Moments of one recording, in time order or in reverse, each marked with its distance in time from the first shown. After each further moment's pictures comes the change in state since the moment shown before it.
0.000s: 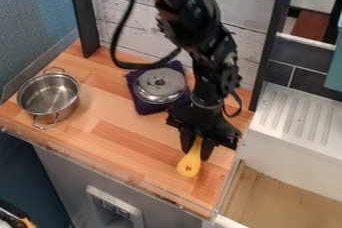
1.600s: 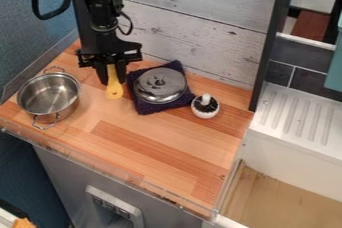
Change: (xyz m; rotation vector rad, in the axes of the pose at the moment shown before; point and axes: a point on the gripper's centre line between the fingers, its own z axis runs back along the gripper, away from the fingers) arm 0.063 0.189 -0.005 0.014 0.007 0.625
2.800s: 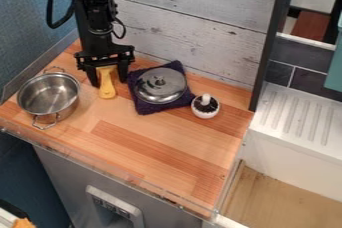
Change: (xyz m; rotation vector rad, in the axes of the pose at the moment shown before) arm 0.034 0.007 -0.034 0.030 0.061 0.073
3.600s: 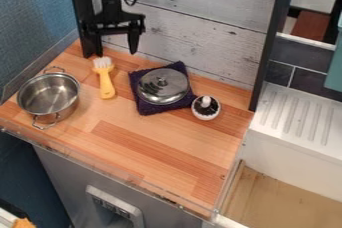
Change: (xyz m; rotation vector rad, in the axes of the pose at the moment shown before) arm -0.001 -0.020 0.072 0.007 -0.087 -0.053
